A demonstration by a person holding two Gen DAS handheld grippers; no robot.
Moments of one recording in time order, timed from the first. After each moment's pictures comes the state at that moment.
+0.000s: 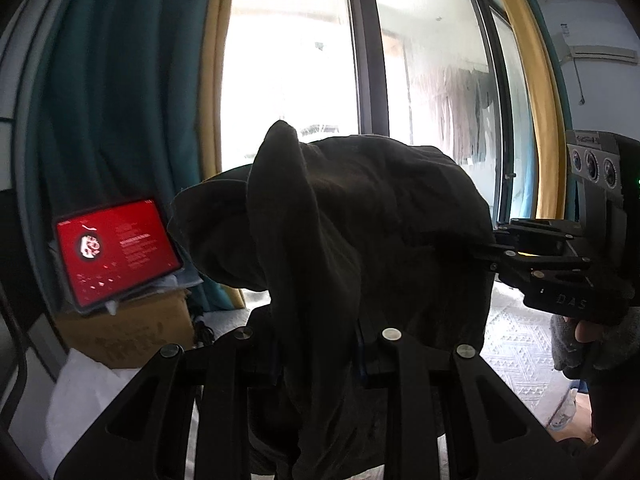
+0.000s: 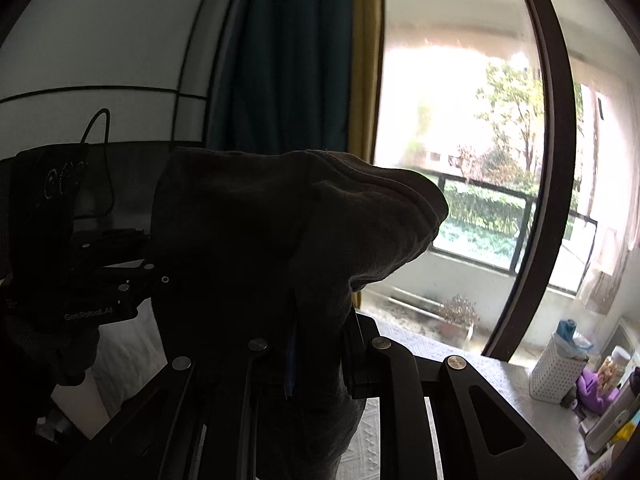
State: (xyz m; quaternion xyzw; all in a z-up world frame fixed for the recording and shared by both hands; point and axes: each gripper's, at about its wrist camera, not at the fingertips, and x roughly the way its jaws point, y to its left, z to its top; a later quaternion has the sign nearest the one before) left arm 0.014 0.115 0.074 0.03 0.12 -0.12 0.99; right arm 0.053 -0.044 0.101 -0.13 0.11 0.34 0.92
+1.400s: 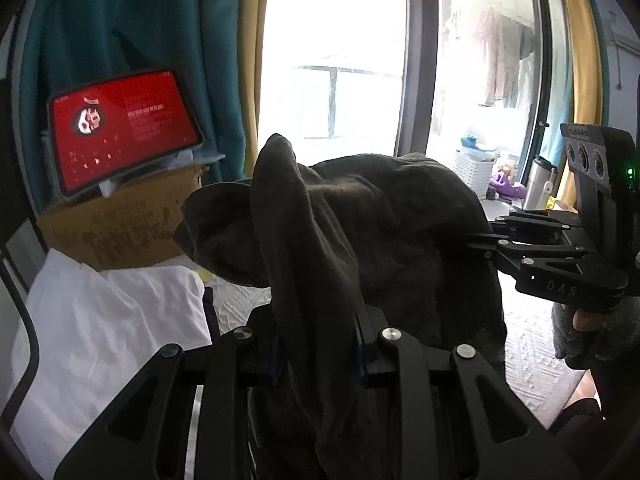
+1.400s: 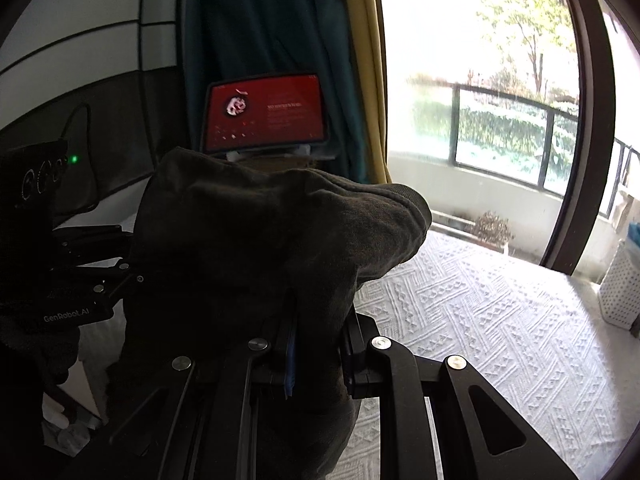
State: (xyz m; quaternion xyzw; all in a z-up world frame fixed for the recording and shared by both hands) left arm 0.070 0.162 -0.029 0.00 0.28 -0.10 0.96; right arm 0.138 -0.008 -0.010 -0.10 0.27 0.35 0.89
